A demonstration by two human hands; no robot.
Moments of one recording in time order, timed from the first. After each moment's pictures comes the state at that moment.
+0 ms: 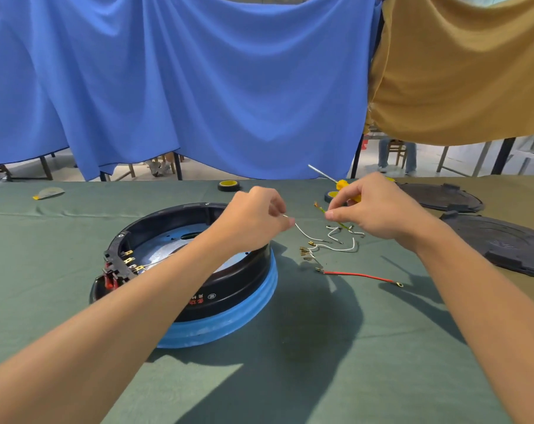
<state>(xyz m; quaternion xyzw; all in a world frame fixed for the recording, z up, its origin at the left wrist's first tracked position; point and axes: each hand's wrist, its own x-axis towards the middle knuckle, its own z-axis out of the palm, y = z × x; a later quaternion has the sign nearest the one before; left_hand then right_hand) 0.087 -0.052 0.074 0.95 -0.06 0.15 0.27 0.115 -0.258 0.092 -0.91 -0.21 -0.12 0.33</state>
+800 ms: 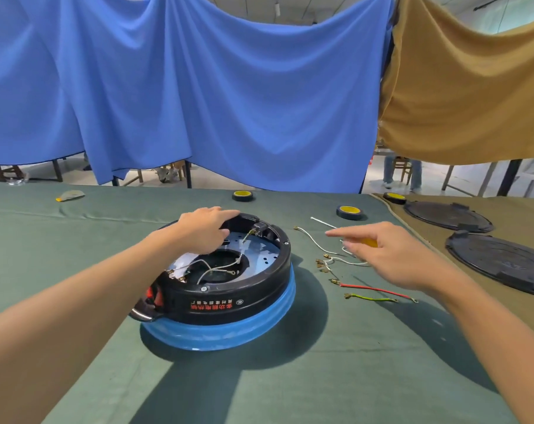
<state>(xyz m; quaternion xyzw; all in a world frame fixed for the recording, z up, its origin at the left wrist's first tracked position) 0.103 0.056 0.065 1.00 0.00 0.03 0.05 0.094 -0.257 0.067 -0.91 -0.27 -0.07 0.29</state>
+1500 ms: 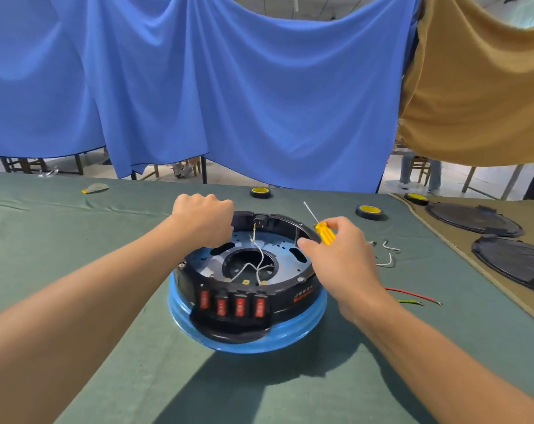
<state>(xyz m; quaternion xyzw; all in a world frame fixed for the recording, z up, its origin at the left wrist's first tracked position) 0.080 0.068 0.076 0.97 0.06 0.12 -0.19 0.053 -0.145 0.048 -0.84 -0.07 -0.13 0.52</state>
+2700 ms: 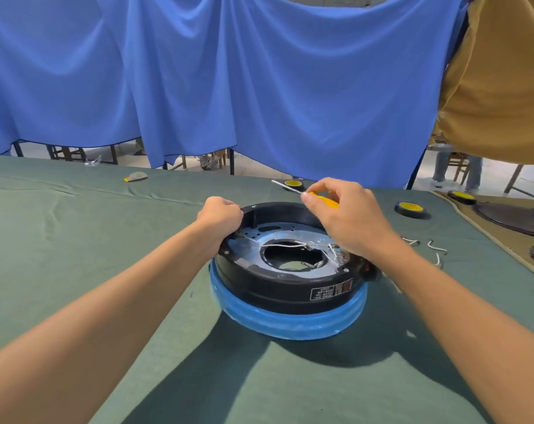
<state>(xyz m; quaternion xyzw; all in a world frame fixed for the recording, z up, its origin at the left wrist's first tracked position) 0.067 0.101 0.044 0.81 0.25 0.18 0.50 0.084 -0.108 0.074 -0.85 -0.31 -0.20 0.38</state>
